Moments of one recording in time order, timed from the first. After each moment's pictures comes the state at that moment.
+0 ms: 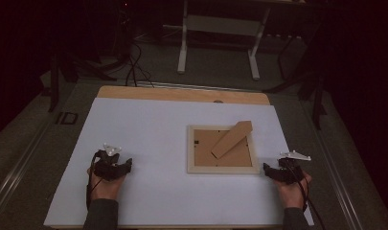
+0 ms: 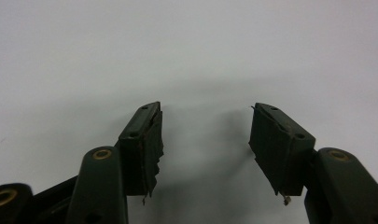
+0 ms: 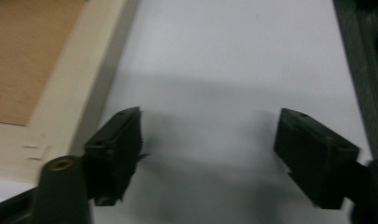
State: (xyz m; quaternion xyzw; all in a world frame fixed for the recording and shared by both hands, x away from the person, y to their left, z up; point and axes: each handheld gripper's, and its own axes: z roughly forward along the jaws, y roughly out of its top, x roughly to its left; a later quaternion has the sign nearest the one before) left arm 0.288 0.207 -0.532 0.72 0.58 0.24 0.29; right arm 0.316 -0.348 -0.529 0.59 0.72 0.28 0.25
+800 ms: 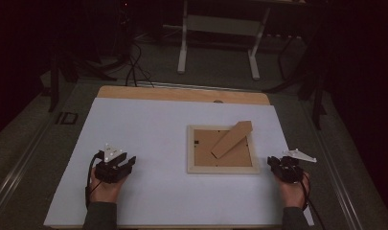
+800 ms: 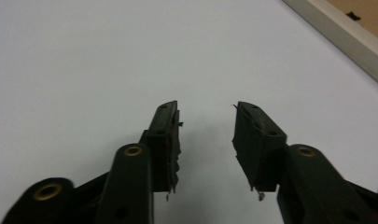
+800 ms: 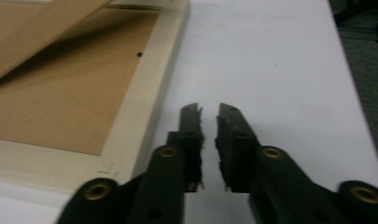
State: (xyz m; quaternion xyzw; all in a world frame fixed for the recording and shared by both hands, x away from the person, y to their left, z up) left arm 0.272 0.200 -0.514 0.73 0.52 0.24 0.37; right arm 0.310 -0.343 -0.512 0.57 0.70 0.35 0.25
